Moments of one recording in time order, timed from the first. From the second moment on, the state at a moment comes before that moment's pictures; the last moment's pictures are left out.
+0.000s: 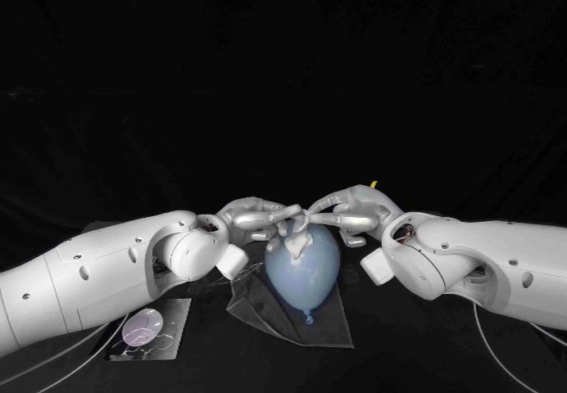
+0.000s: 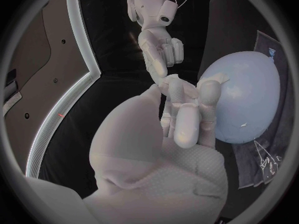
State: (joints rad) left arm 1.25 -0.64 -0.06 1.45 -0.11 -0.06 -0.01; left_hand 1.43 -0.06 0.16 0.27 0.05 0.90 0.15 0.32 0.25 1.14 0.06 0.82 0.54 1.41 -0.01 1.44 1.06 0.16 1.13 0.09 1.11 0.81; right arm 1.32 -0.99 -0.16 1.86 -0.40 -0.60 -0.01; right_hand 1.28 -0.05 0.61 -0.03 0.04 1.04 0.07 0.33 0.59 1.46 0.00 1.57 1.31 1.44 -0.03 1.57 1.31 0.04 1.44 0.06 1.31 1.31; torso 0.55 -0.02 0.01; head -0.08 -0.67
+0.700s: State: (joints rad) left arm 1.25 -0.64 -0.06 1.45 -0.11 -0.05 -0.01; left_hand 1.49 -0.09 0.14 0.27 0.05 0.90 0.15 0.31 0.24 1.13 0.06 0.83 0.55 1.41 -0.01 1.44 1.08 0.15 1.13 0.09 1.12 0.82; right arm 1.32 -0.98 -0.16 1.86 -0.40 -0.59 -0.01; right_hand 1.27 -0.05 0.61 -0.04 0.05 1.04 0.07 0.33 0.59 1.46 0.00 1.57 1.31 1.44 -0.03 1.56 1.31 0.04 1.44 0.06 1.31 1.31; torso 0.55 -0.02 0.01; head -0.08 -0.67
